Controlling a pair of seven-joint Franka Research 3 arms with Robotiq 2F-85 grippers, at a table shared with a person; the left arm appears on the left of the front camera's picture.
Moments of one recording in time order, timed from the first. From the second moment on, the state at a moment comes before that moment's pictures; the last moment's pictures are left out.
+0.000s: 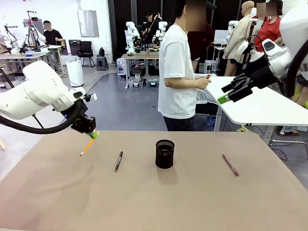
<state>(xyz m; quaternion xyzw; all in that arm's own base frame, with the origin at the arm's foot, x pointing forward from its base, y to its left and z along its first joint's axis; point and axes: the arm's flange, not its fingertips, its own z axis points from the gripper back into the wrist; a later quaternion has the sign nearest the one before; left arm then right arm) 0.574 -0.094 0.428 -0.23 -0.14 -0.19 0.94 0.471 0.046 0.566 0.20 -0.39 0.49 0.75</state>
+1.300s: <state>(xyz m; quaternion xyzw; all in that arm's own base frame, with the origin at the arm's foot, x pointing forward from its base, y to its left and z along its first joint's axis) 0.520 -0.110 0.475 -0.32 -0.36 -0.31 0.82 0.471 0.046 0.566 0.20 -0.39 0.49 0.75</state>
